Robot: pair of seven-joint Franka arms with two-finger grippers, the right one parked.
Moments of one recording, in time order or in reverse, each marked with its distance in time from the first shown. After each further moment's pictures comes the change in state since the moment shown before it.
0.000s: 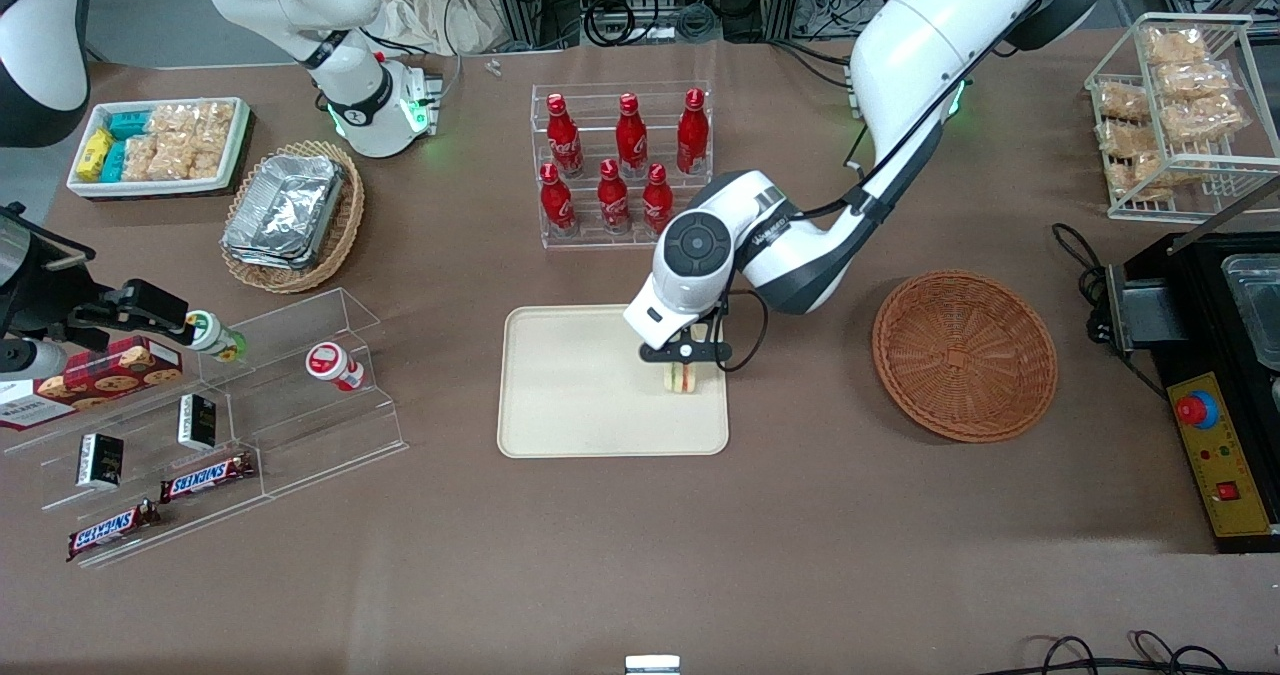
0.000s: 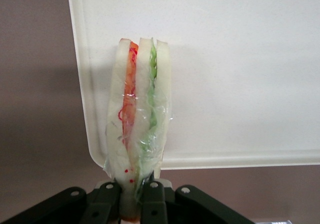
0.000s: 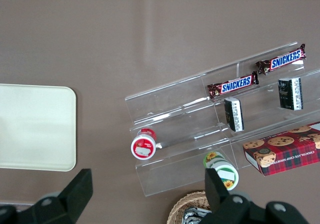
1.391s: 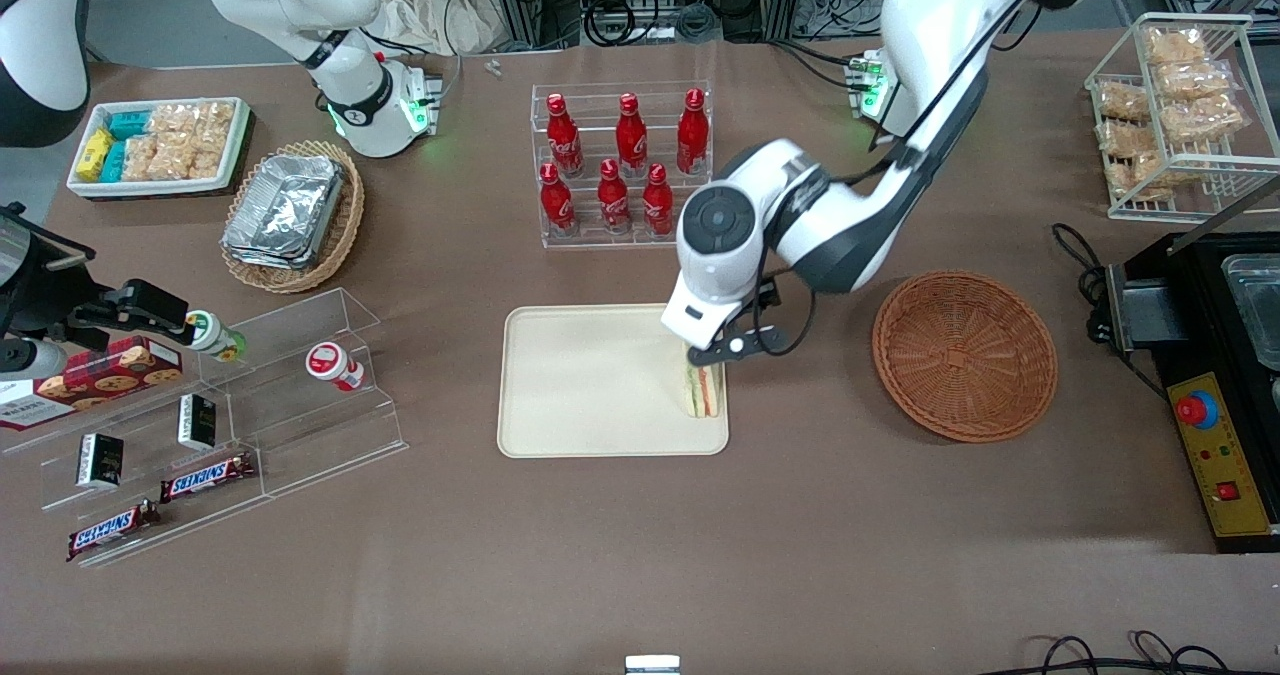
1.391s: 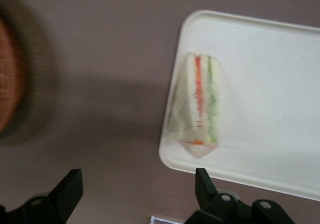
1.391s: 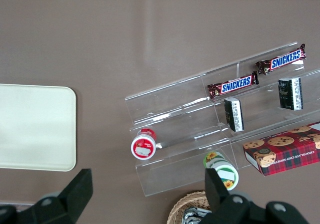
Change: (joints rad) arm 0.031 -0.233 0.052 -0.036 0.048 -0.217 -0.136
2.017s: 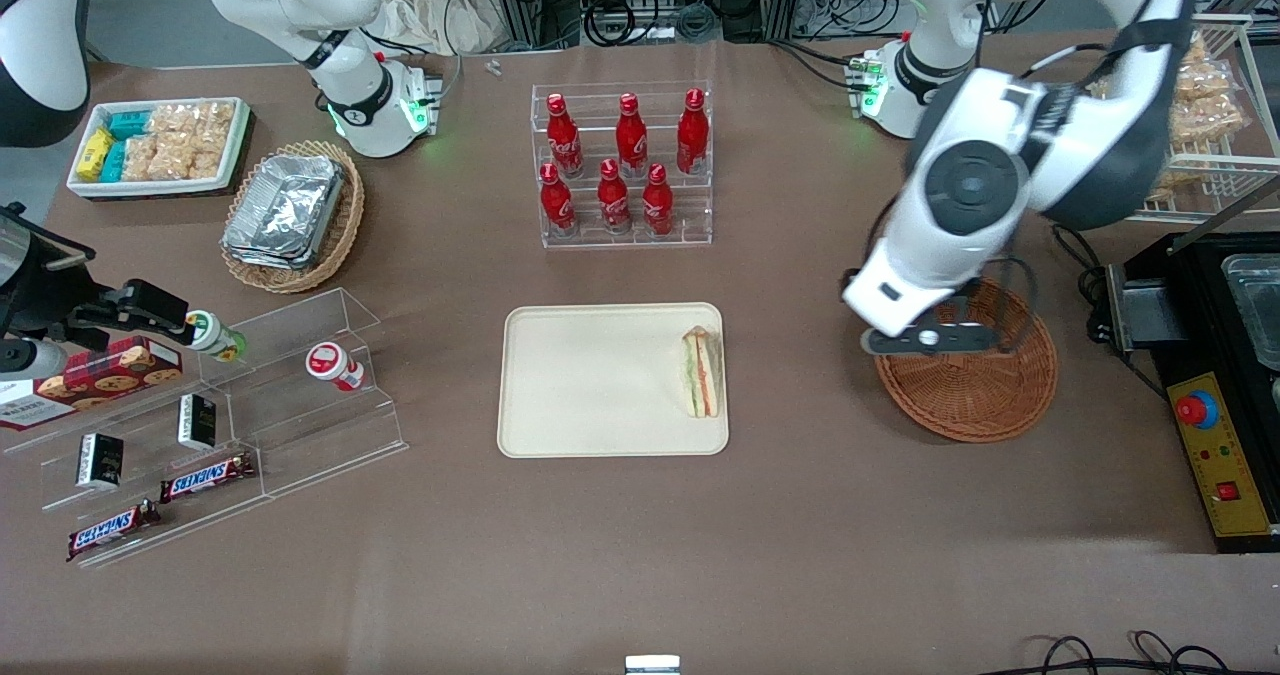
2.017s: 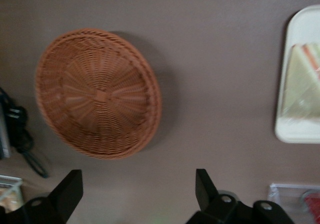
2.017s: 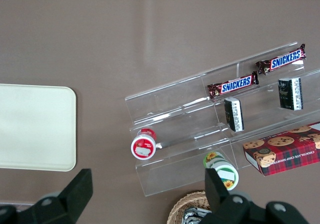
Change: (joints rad) arm 0.341 -0.239 0.009 -0.045 -0.062 -0.251 0.659
